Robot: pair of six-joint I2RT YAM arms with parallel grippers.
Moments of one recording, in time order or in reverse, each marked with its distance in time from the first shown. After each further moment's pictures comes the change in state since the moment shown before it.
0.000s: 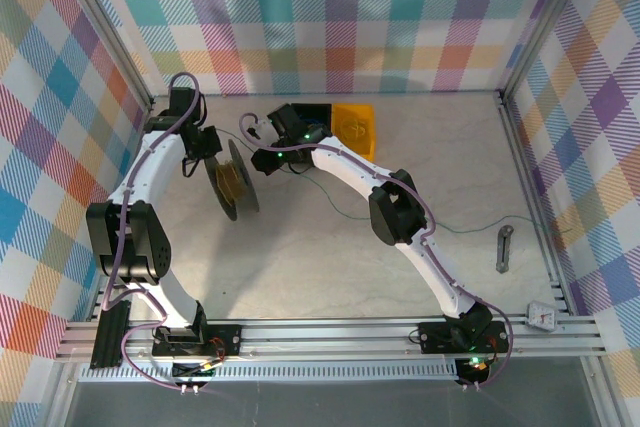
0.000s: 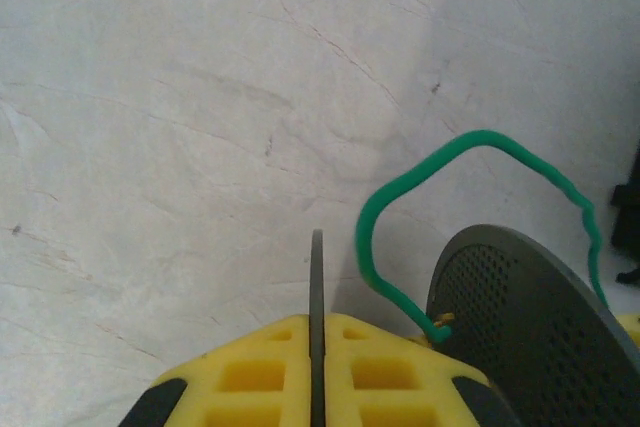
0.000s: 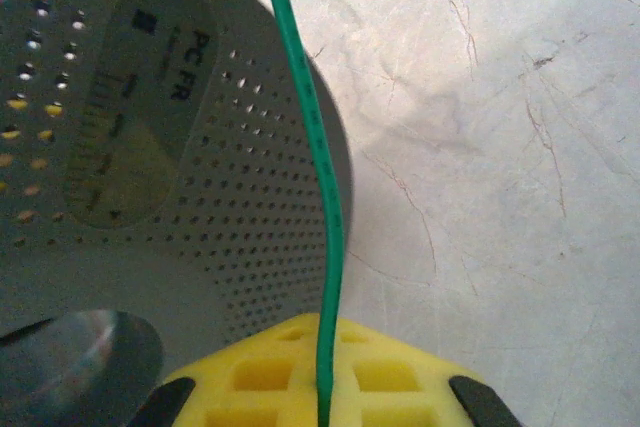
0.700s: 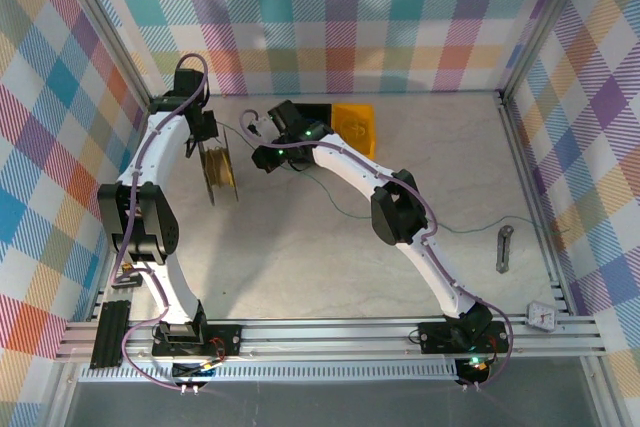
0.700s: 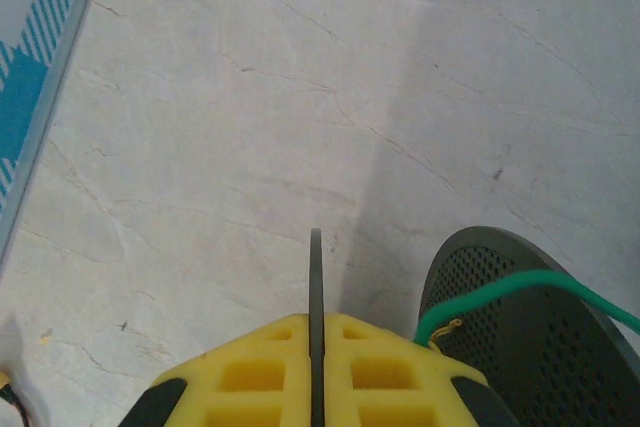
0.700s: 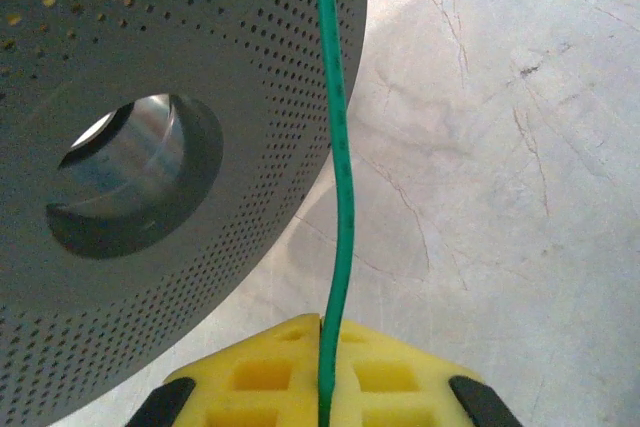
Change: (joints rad) left arm -0.006 0.161 0.240 -0.059 -0.180 0.132; right arm -0.004 -0.010 0.034 -0.051 0.005 -0.007
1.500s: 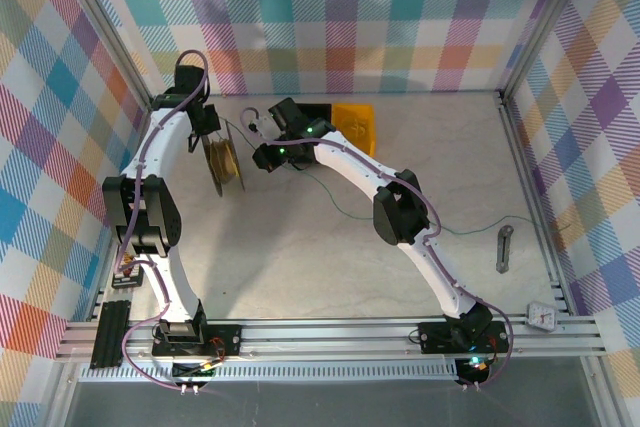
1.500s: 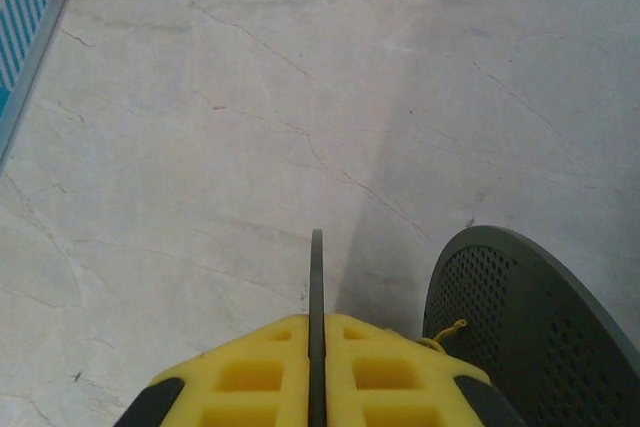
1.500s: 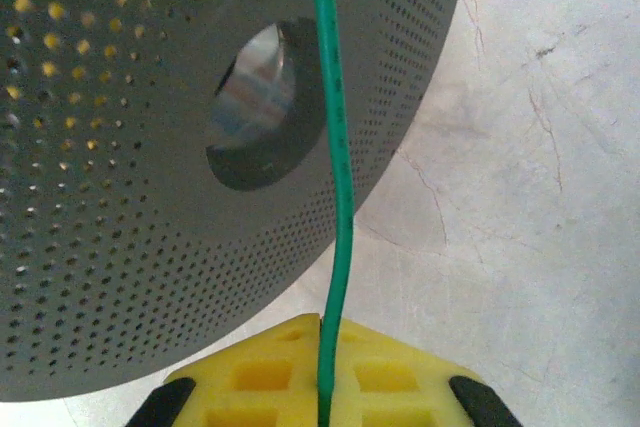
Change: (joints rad) left arm 0.008 0.063 0.048 0.062 0.050 -0.035; right arm 0.000 -0.022 0.014 -0.062 -0.019 -0.001
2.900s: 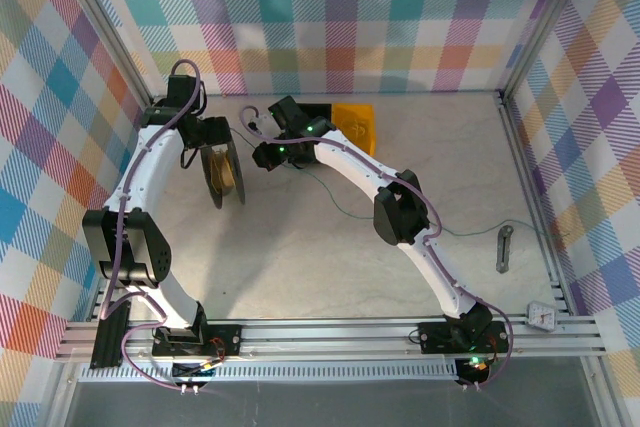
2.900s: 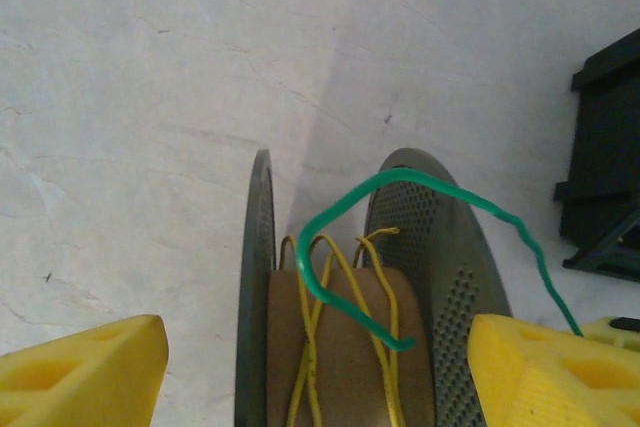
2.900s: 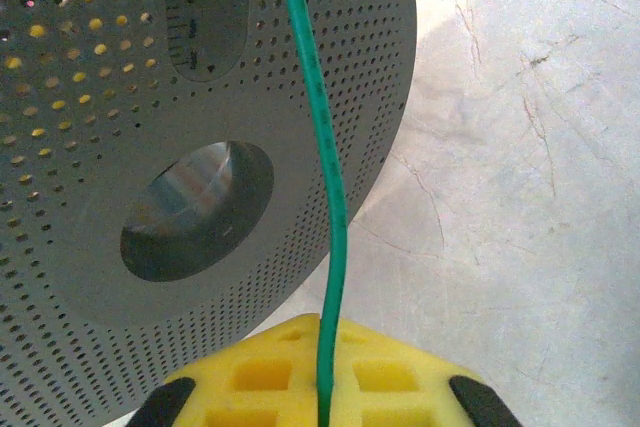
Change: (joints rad) left arm -0.034 -0.248 -0.180 -0.070 0.111 -0.008; right arm 0.000 0.000 0.018 -0.017 0.007 0.001
